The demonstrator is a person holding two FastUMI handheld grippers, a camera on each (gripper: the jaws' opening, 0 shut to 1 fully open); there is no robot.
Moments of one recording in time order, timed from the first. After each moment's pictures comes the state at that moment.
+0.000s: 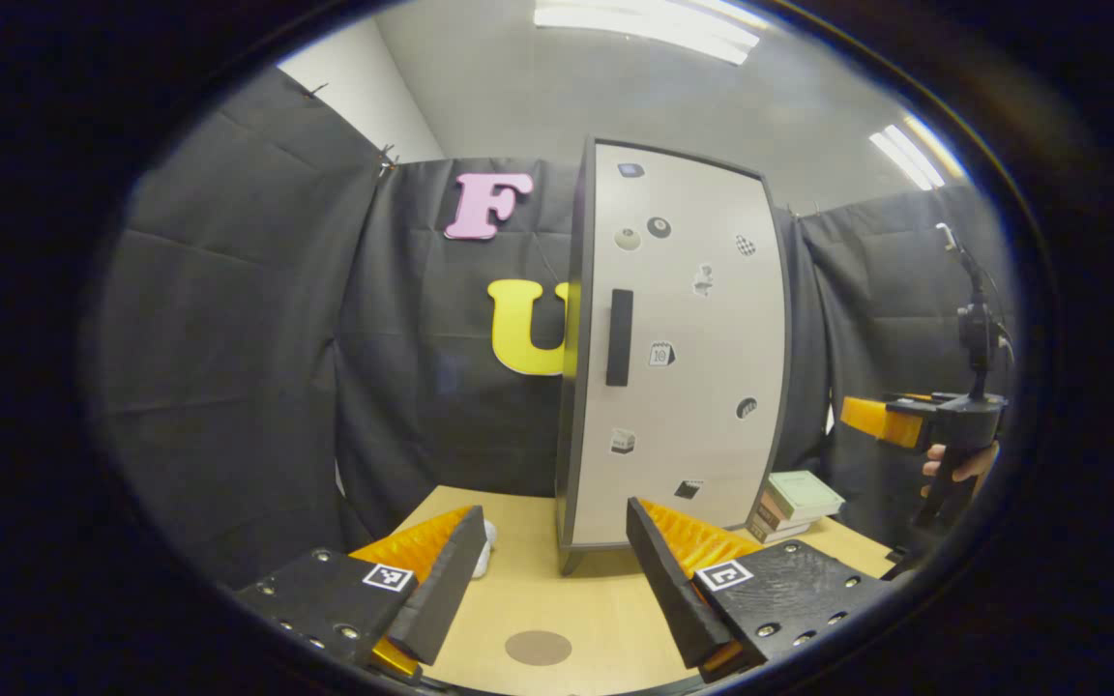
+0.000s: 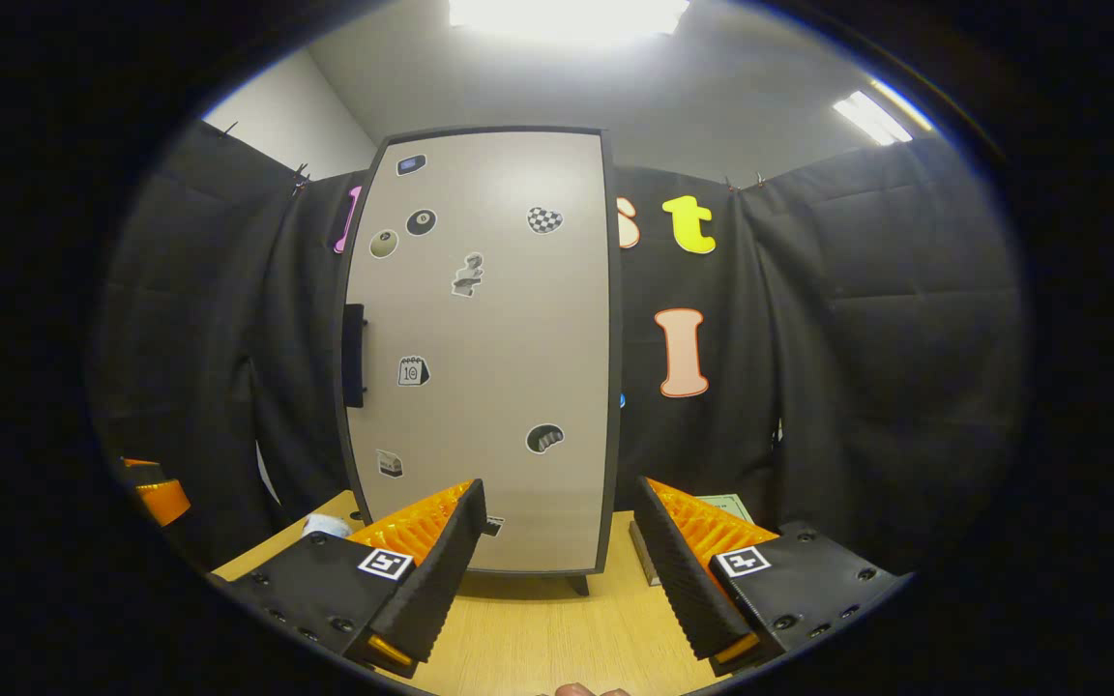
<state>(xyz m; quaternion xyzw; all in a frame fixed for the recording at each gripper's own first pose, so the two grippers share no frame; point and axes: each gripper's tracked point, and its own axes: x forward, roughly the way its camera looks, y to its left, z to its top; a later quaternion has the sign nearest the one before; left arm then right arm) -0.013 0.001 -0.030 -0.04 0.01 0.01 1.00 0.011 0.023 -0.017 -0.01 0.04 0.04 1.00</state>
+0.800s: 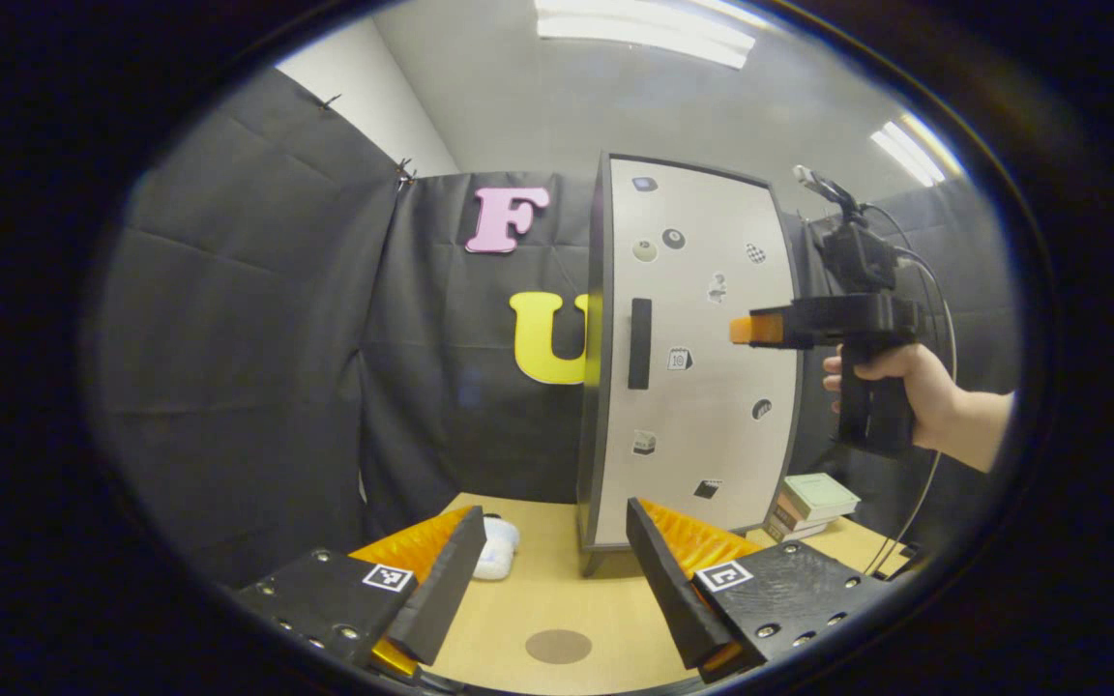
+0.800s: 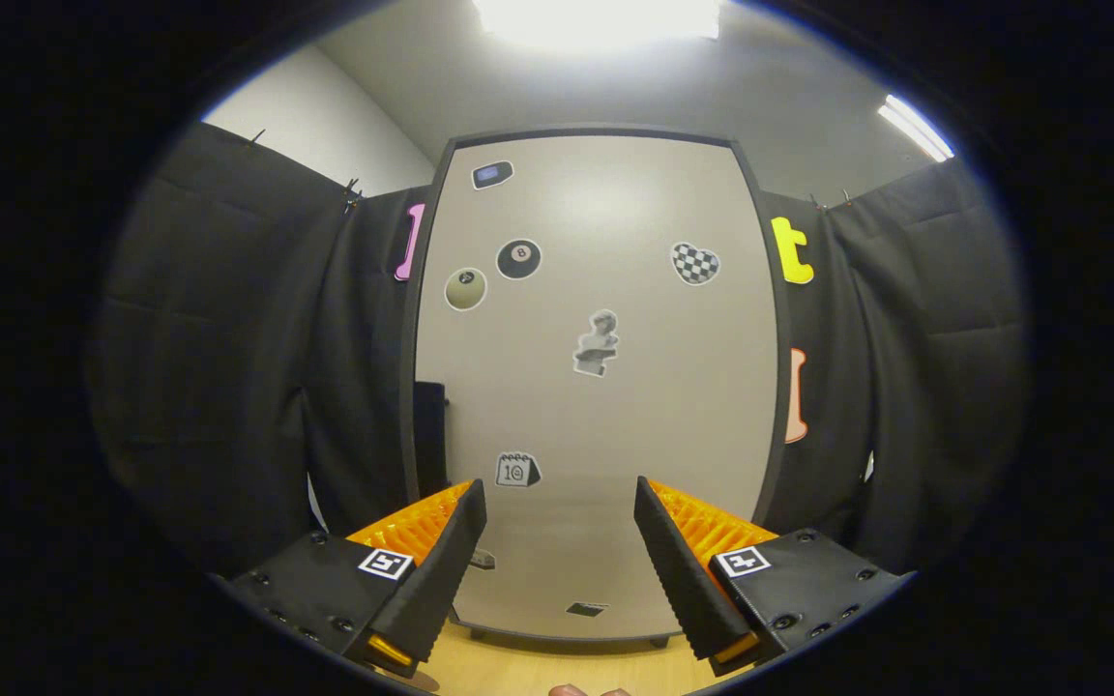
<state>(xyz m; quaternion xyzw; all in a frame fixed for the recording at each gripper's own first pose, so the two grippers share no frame) -0.041 0.023 -0.042 -0.01 0.01 0.04 1.00 0.106 0.164 0.066 -0.01 0.00 0.14 0.99</state>
